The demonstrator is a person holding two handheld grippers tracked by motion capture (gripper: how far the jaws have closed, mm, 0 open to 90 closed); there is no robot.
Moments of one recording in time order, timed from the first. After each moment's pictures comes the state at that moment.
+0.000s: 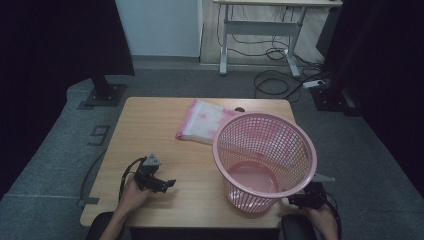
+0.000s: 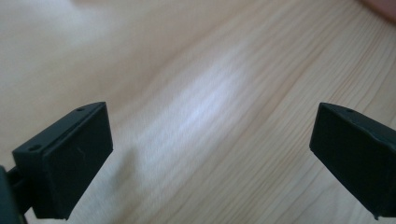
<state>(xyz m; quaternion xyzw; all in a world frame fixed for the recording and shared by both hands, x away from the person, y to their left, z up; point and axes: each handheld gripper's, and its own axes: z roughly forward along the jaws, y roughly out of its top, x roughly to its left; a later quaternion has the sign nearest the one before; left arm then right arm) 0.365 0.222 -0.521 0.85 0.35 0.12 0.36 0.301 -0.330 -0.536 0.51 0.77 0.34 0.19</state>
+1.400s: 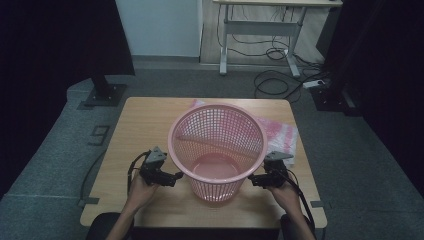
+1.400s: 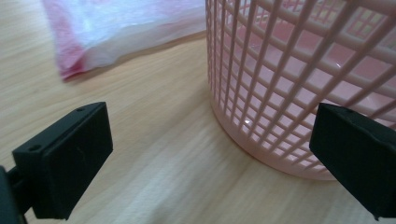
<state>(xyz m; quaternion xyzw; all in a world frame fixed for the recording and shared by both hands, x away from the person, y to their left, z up) 0.361 0.200 -0.487 0.82 0.34 0.16 0.42 0.356 -0.213 -0.496 0.43 0.80 0.38 0.18</state>
